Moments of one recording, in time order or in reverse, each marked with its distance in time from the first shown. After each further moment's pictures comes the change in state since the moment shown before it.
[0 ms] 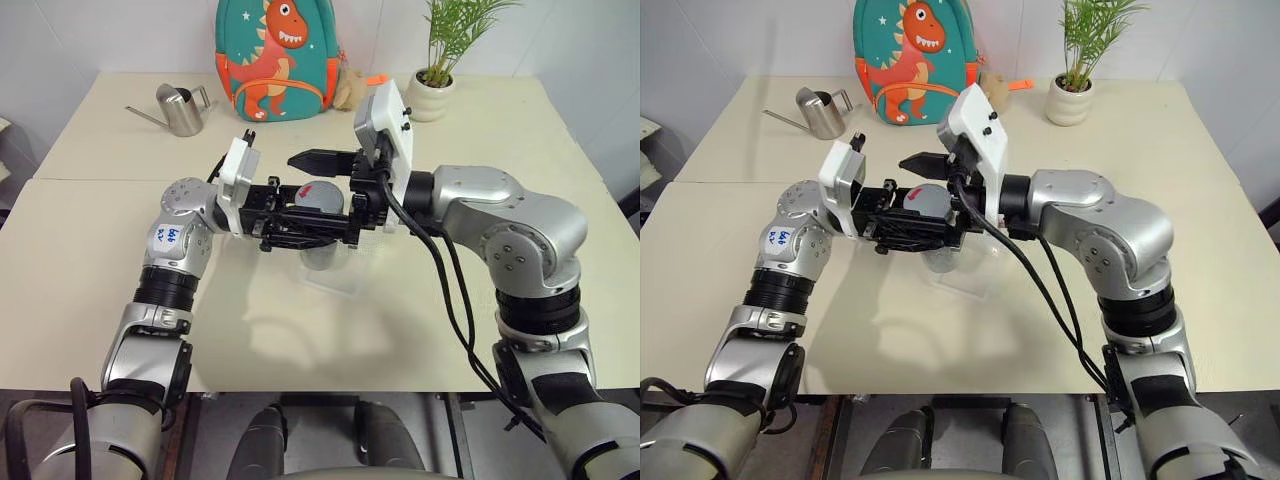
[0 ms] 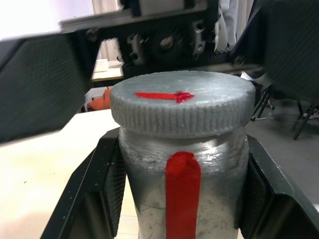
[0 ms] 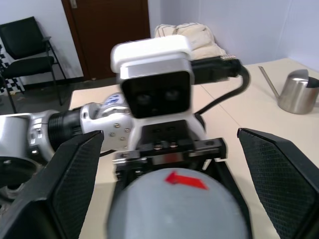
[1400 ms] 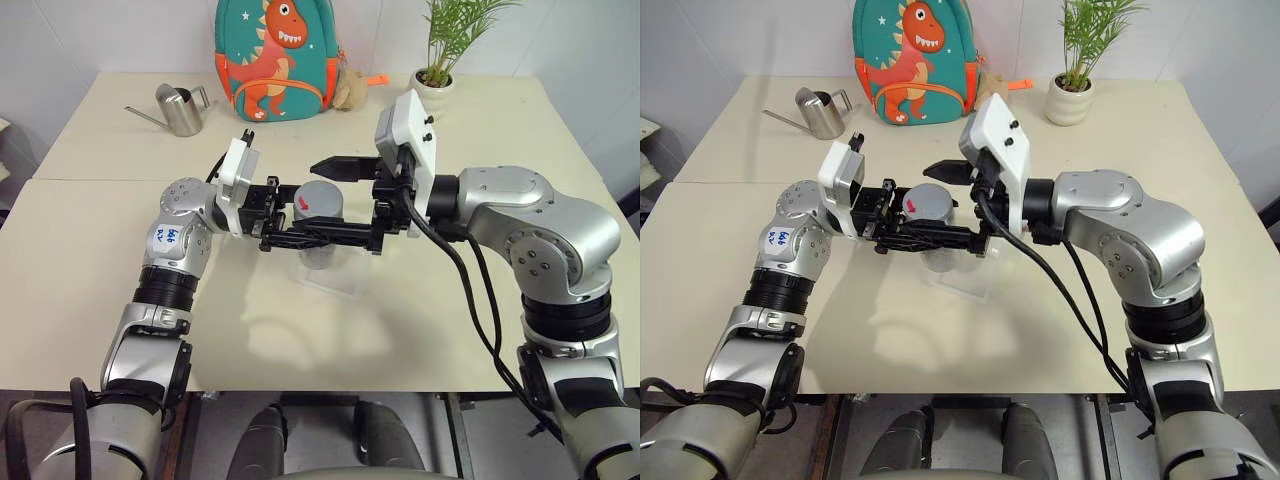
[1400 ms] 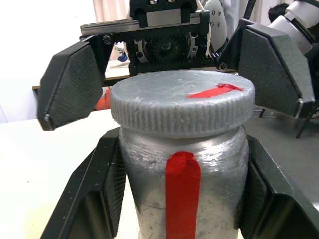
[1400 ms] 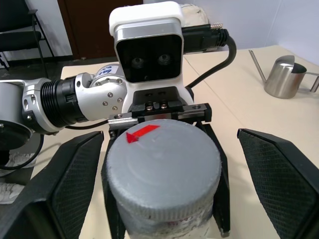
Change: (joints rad) left arm 0.000 0.004 0.000 0.009 0.001 -0.015 0.000; right arm 0.032 -0.122 -0.034 -0.093 0.010 0.047 0.051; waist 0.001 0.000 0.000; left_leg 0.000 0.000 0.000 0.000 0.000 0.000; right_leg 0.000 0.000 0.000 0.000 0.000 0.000
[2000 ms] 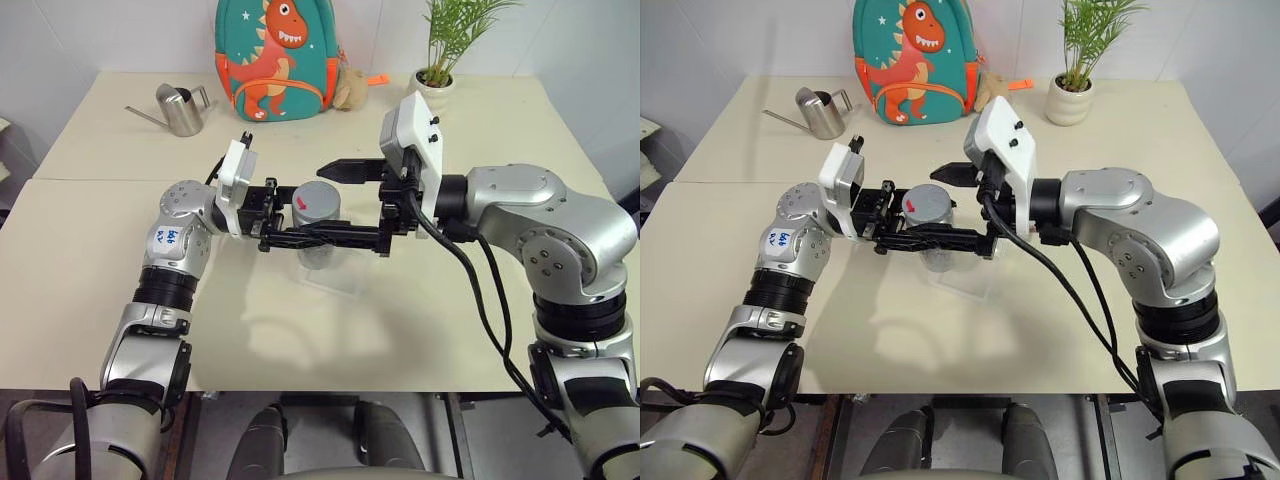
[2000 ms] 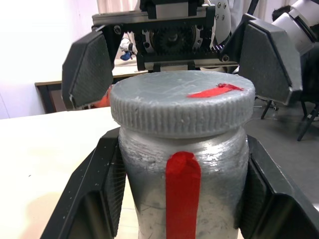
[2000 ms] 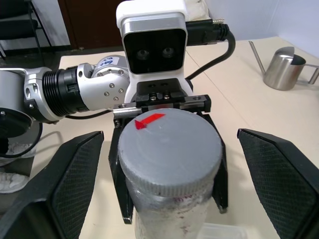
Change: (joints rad) left arm 0.000 0.002 0.000 0.025 0.000 -0.006 0.000; right arm -0.022 -0.049 0.000 -0.014 0.017 0.026 0.006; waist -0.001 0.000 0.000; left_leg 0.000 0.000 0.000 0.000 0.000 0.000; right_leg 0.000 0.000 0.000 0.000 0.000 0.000
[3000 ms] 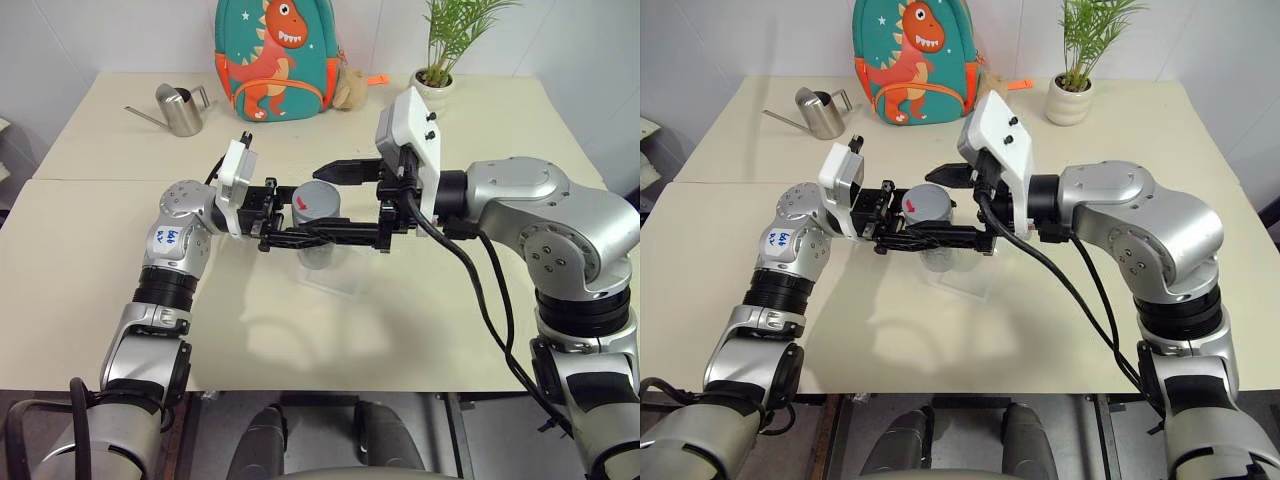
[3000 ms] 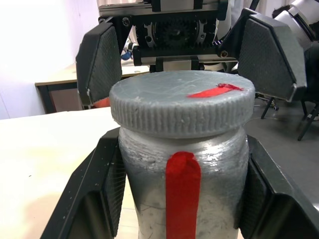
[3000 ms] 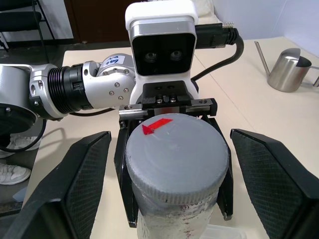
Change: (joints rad) left arm 0.000 0.000 0.000 -0.001 0.000 -0.001 0.000; right arm -0.016 -0.004 0.025 -0.004 -0.006 0.015 0.014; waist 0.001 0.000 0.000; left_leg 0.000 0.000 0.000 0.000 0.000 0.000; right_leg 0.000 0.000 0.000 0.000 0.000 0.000
